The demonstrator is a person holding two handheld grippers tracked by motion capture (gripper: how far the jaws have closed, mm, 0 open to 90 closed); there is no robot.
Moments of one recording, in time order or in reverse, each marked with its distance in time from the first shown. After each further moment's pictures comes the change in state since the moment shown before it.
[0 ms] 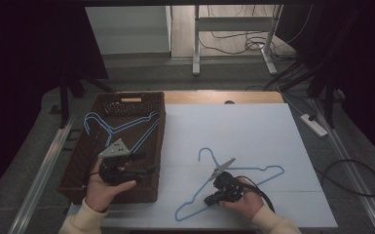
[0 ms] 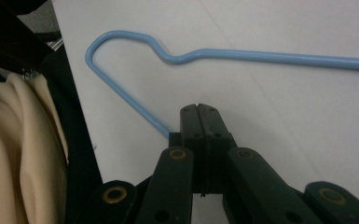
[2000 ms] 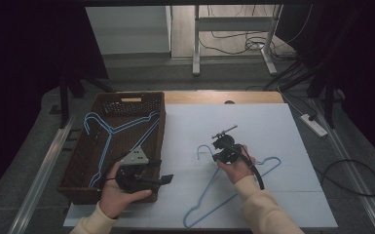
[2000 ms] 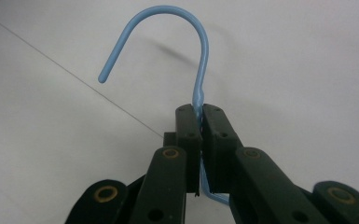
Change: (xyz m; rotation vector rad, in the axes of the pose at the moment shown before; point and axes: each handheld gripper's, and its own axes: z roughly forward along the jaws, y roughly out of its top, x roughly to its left) left arm -0.036 0.005 0.030 0.074 -0.064 0.065; right arm -0.061 0.068 -0.027 -0.101 -0.503 0.298
